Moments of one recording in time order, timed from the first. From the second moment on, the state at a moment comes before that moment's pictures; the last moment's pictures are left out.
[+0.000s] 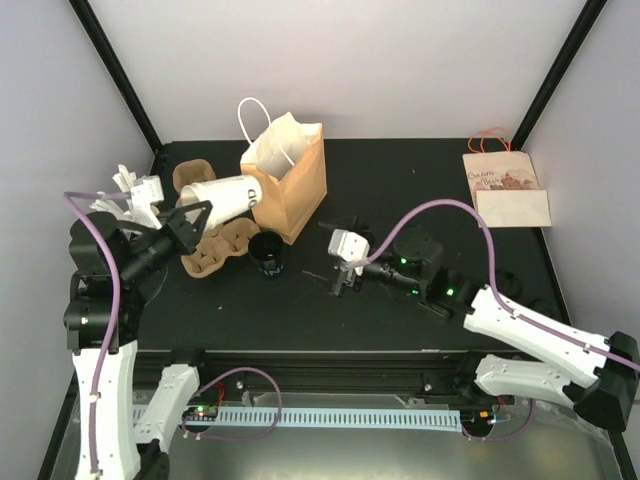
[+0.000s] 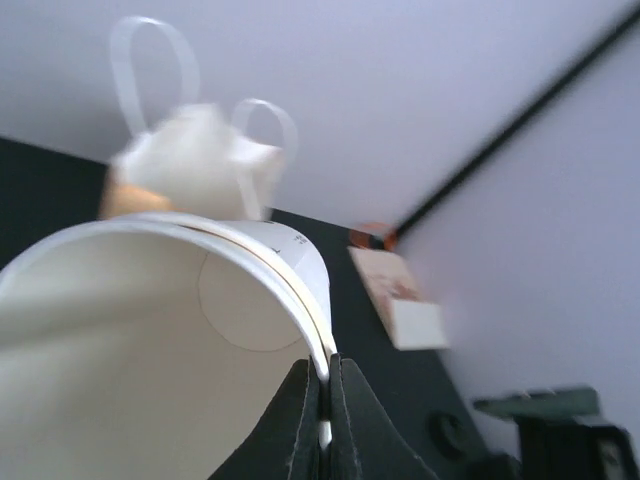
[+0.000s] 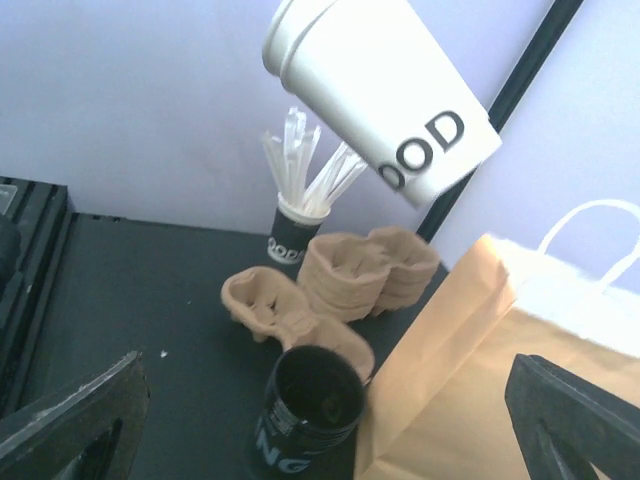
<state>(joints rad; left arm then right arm) 0.09 0.69 1.21 -0.76 0.56 -0.56 0.98 1.07 0.88 0.05 -0.22 -0.36</state>
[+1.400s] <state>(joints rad) -0.58 0.91 1.29 -0.82 0.55 -0.28 1.09 1.14 1.03 -0.28 0.18 -0.68</state>
